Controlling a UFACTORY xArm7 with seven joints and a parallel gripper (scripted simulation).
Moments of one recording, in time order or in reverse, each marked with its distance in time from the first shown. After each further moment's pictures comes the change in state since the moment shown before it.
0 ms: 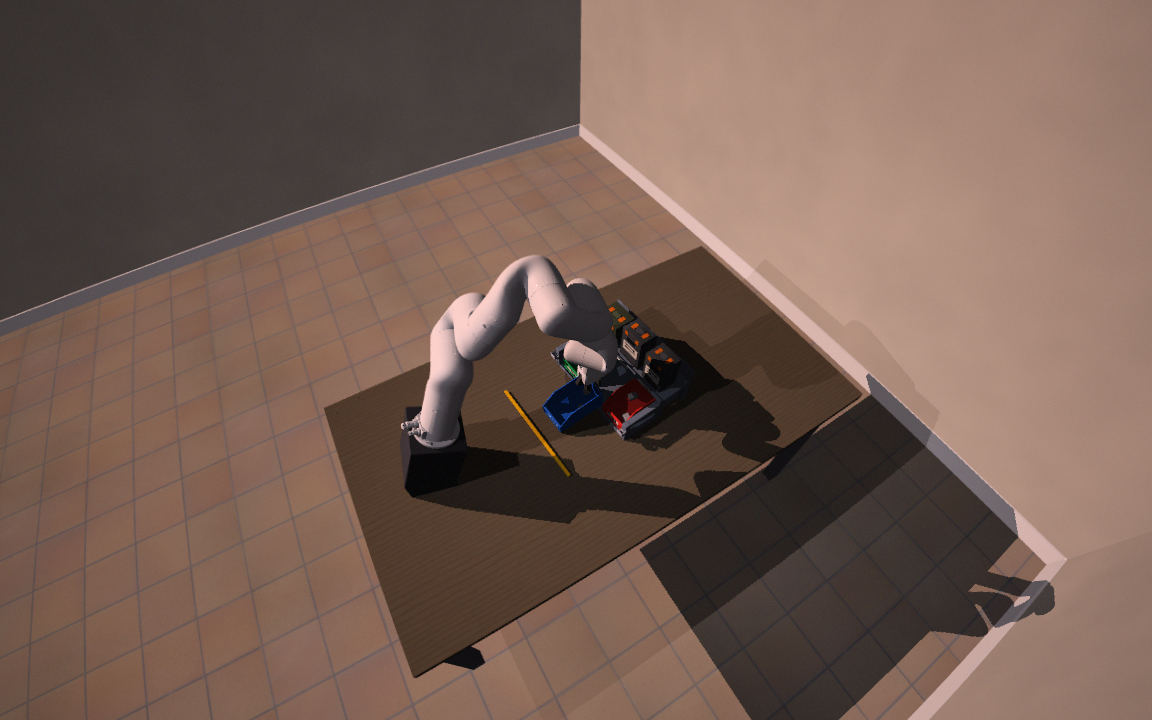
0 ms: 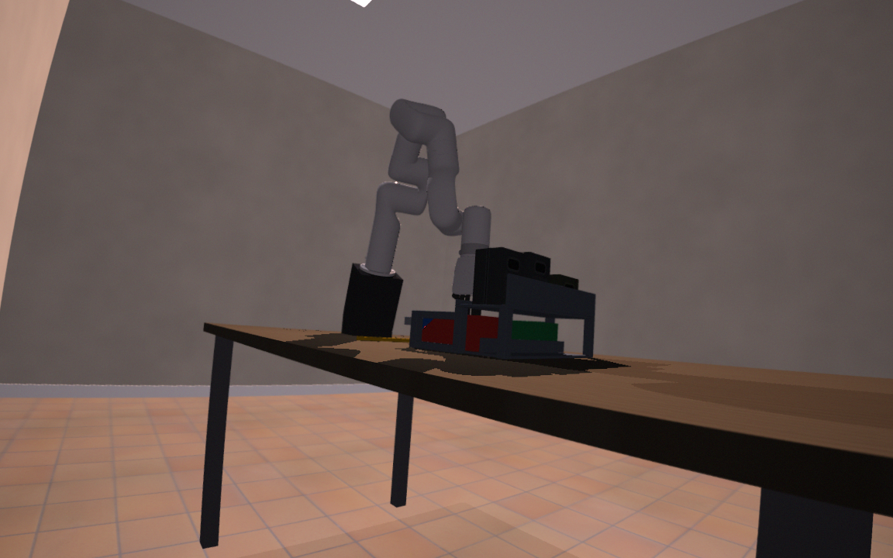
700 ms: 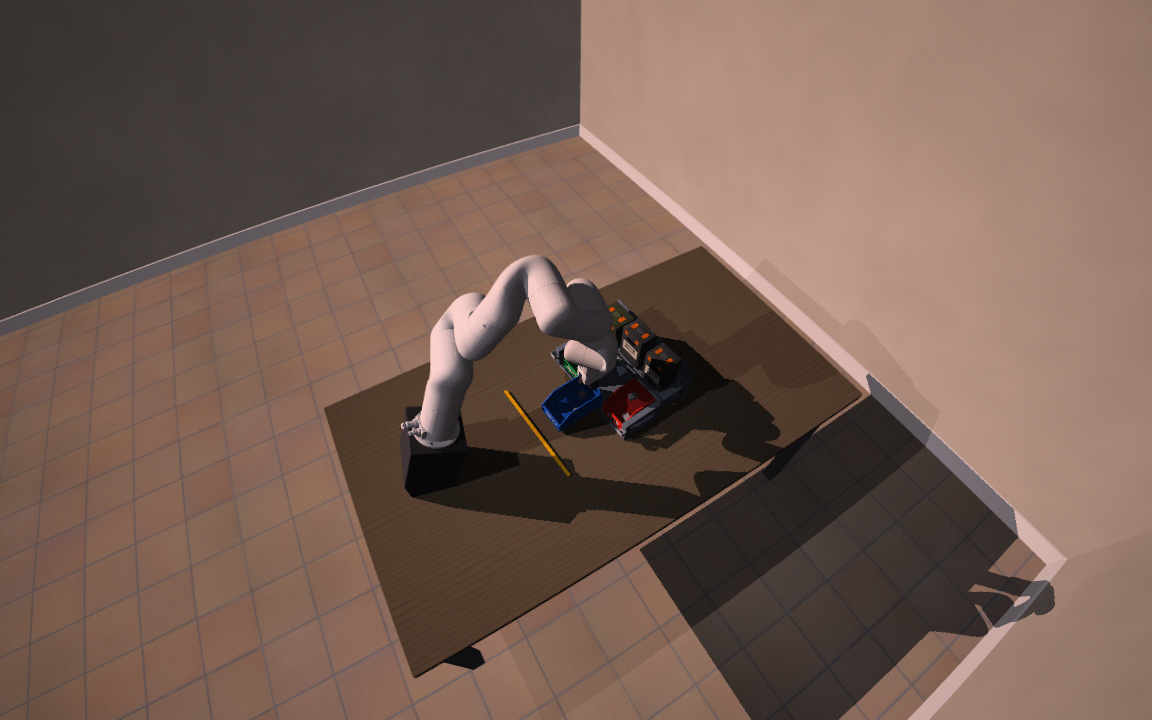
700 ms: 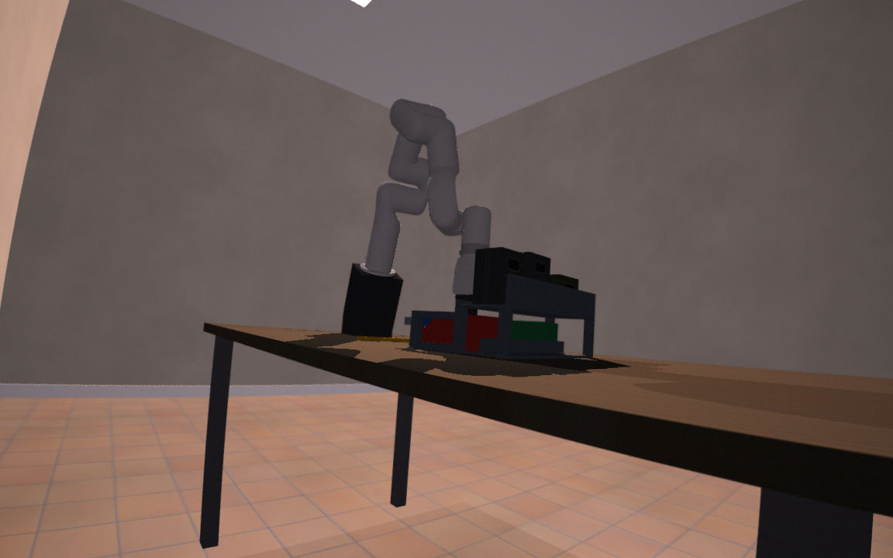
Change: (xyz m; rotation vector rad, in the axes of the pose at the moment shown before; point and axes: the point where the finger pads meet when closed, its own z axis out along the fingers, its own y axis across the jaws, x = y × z) arm 0.000 0.001 0.000 -0.002 -0.001 0.000
